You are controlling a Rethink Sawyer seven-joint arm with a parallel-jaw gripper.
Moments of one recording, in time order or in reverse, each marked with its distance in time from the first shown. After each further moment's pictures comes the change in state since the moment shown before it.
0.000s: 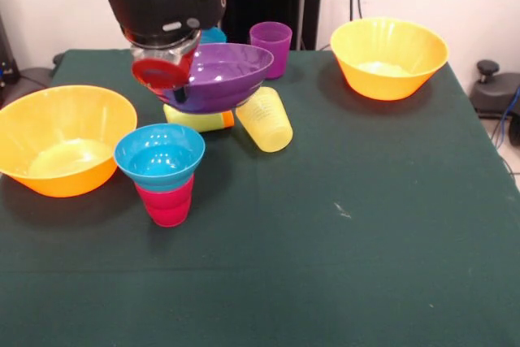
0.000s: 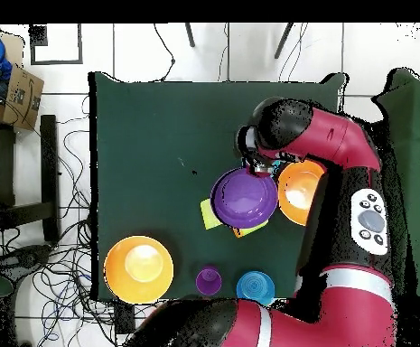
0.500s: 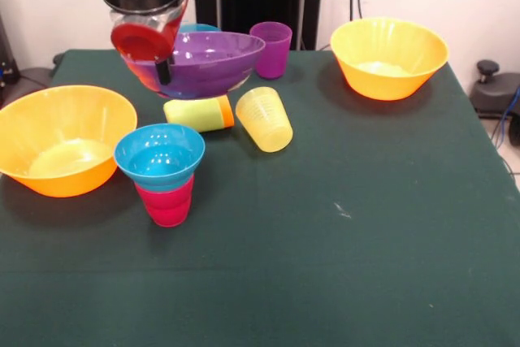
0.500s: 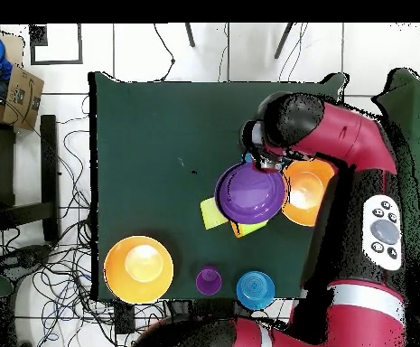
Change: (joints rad) arm -0.003 -0.059 -0.008 0.002 0.000 0.000 0.000
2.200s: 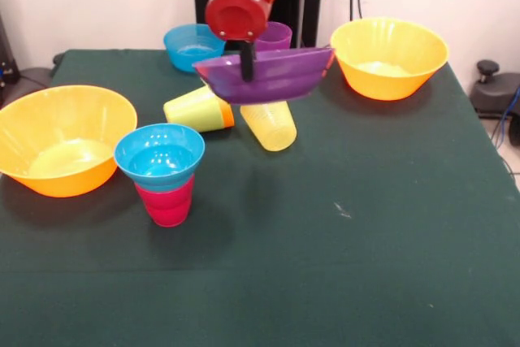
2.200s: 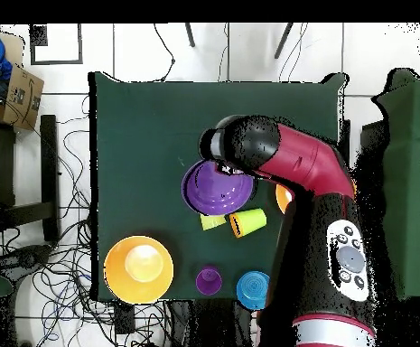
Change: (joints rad) arm 0.072 -0.147 0.017 0.255 0.130 -0.286 0.001
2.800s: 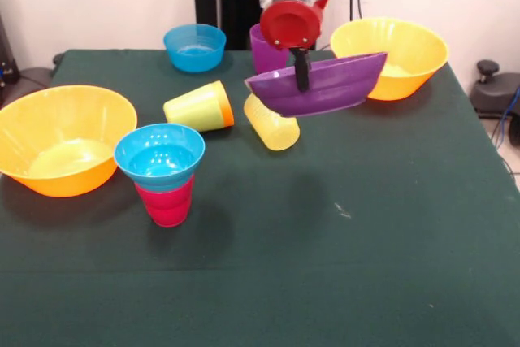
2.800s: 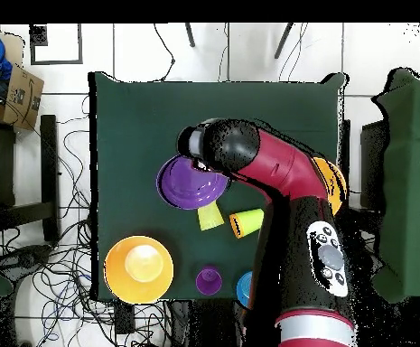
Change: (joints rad) arm 0.022 -0.011 0.045 0.088 0.137 -0.116 0.000
